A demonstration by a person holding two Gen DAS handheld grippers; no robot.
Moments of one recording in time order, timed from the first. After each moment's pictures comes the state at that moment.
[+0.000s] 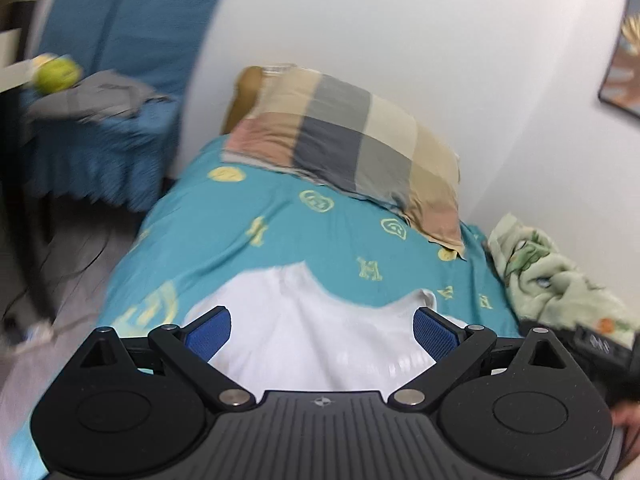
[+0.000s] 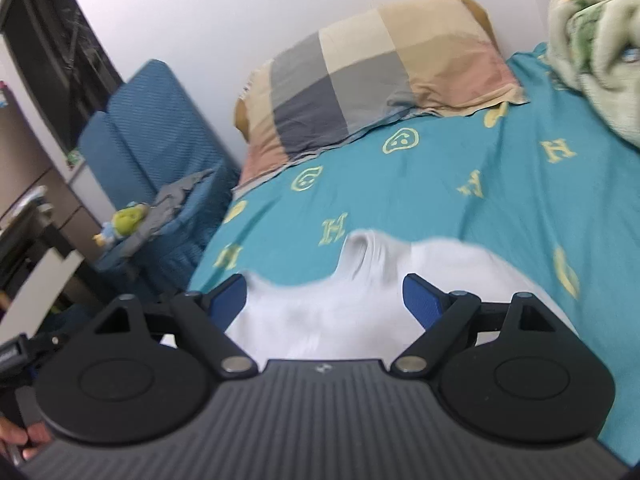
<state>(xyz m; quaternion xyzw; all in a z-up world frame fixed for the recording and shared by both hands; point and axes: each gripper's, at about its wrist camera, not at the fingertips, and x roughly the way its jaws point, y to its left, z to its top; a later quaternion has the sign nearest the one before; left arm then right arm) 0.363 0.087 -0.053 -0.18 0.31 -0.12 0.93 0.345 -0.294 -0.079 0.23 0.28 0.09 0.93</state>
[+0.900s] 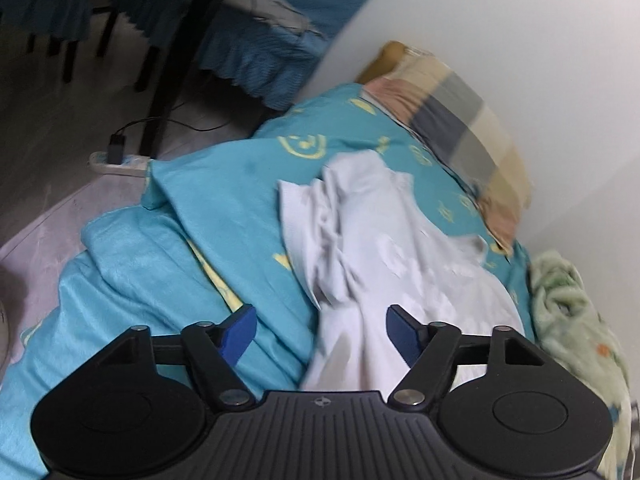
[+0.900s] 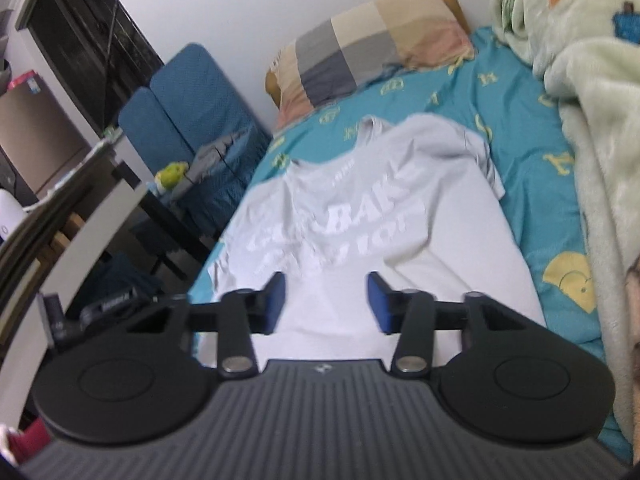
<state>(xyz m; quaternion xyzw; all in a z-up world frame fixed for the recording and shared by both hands) 0.199 0.135 -0.105 -0.32 0.37 0.00 0.87 0.094 -0.277 -0.075 0.25 0.31 0.10 0.91</state>
